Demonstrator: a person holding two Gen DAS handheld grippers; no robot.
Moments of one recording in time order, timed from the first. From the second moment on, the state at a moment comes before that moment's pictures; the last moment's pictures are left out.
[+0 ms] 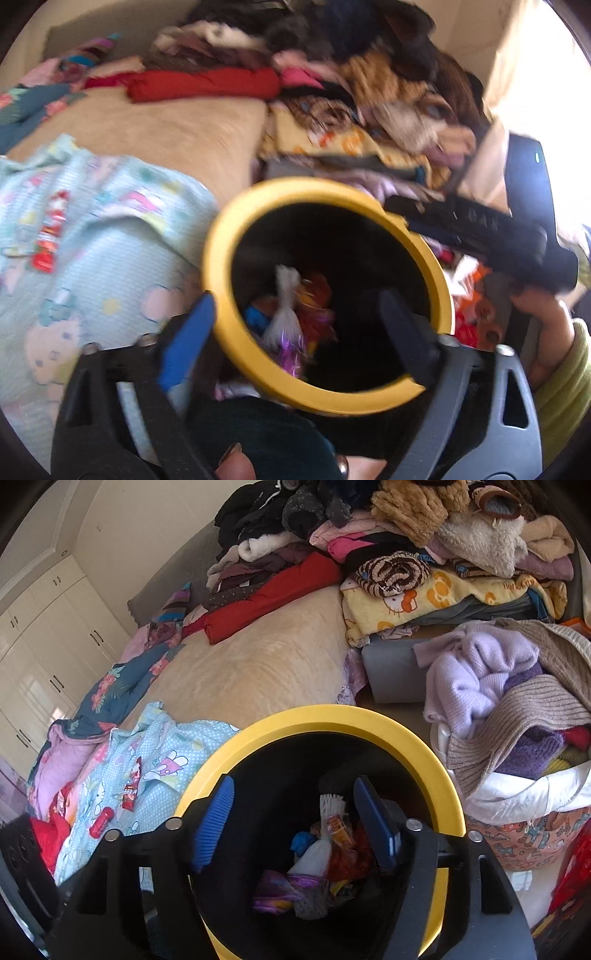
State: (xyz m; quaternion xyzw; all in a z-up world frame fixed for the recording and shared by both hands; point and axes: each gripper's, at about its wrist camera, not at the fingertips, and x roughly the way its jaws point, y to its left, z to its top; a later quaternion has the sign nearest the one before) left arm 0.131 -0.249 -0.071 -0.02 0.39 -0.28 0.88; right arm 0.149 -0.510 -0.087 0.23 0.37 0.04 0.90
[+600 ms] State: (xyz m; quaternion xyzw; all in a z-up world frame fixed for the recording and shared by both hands) left arm 0.138 -0.132 -0.037 -0.05 0.32 -0.16 0.93; right arm 0.152 -0.410 -0.051 0.16 0.32 0.11 0.93
